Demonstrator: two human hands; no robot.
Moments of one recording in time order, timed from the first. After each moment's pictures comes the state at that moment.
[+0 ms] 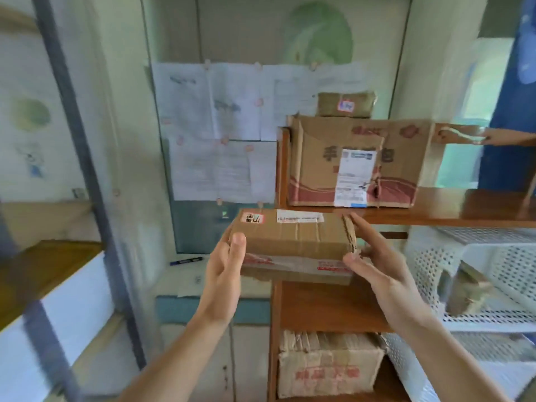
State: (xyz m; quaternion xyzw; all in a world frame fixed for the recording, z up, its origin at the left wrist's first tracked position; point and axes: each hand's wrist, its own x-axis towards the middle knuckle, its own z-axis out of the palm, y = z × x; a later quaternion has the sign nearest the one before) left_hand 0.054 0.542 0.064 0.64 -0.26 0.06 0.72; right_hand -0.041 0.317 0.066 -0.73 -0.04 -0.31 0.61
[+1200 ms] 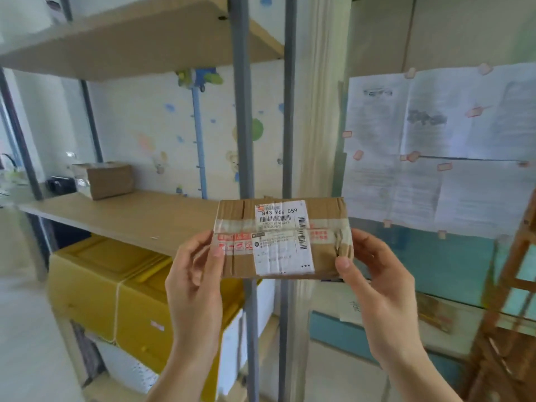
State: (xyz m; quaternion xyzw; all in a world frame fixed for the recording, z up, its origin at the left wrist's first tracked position) left_hand 0.146 0.950 0.067 0.56 -0.07 0.36 0.74; right_hand 0.140 0.731 0.075 -0.62 -0.18 -0.30 0.70
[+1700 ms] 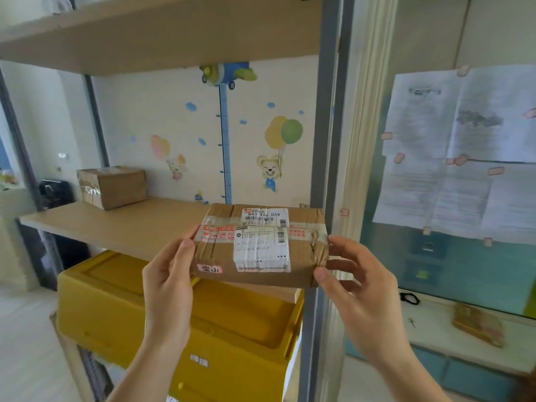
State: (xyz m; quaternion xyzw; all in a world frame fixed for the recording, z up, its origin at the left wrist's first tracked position) left_hand 0.238 1.128 0.083 0.59 -0.04 0.31 0.74; right_hand 0.214 0.888 0.080 -0.75 -0.12 -0.30 0.58
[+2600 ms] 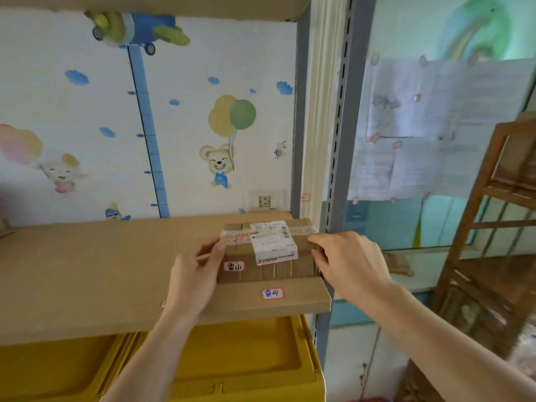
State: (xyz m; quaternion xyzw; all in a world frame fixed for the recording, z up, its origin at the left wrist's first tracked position) left_hand 0.435 1.173 0.051 0.77 -0.16 0.06 0.62; right_hand 0.304 0.971 0.100 -0.96 0.15 -0.24 -0.03
